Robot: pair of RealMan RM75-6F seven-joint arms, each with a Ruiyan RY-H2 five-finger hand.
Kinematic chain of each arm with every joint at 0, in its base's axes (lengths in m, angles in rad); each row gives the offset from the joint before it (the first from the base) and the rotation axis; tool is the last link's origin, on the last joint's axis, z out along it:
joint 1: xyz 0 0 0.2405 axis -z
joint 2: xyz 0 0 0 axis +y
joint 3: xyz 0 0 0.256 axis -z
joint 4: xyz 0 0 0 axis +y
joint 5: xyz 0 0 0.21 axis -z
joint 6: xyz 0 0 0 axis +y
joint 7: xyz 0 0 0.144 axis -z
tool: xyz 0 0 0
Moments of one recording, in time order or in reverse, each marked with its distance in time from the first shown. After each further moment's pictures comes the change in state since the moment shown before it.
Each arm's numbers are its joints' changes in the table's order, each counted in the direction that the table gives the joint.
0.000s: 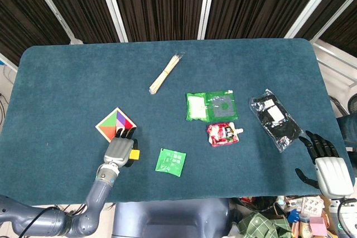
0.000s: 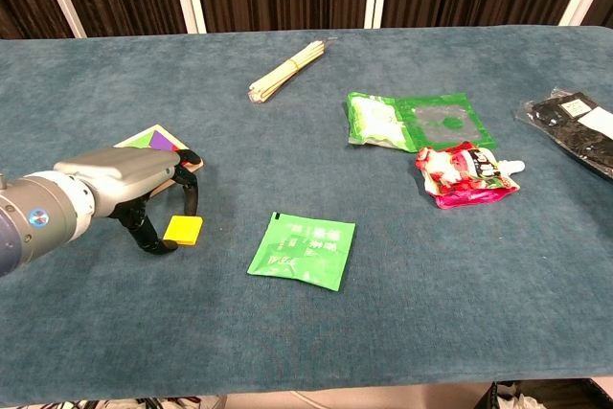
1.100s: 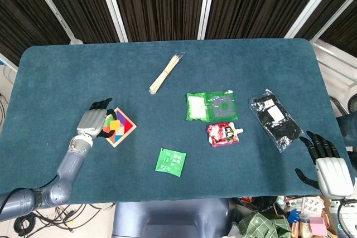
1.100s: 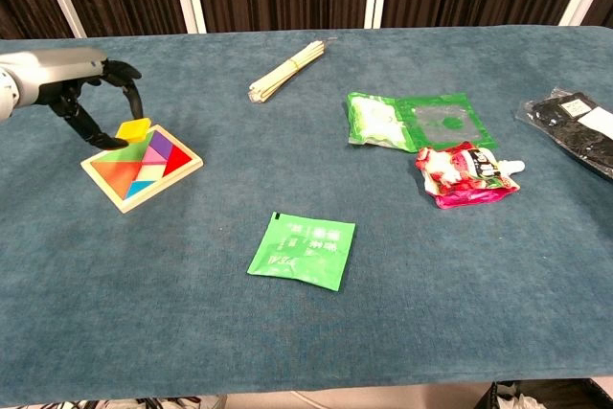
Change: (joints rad) left arm -0.008 0.279 0.130 0.114 -0.039 -0.285 0.349; right arm 0.005 -0.004 -0.001 -0.005 -0.004 0.006 0.013
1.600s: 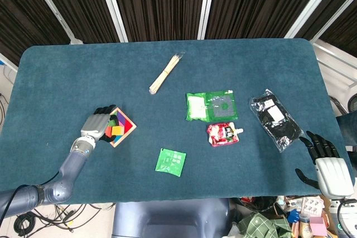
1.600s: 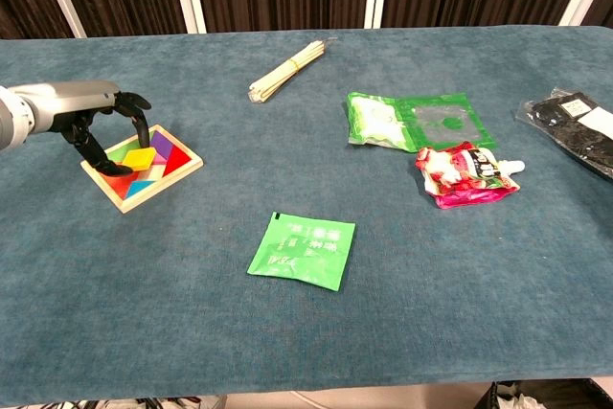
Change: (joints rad) left arm 0.027 -0.040 -0.045 0.092 -0.008 -0.096 0.036; right arm -0.001 0.002 0.001 0.001 0.001 -0.002 0.002
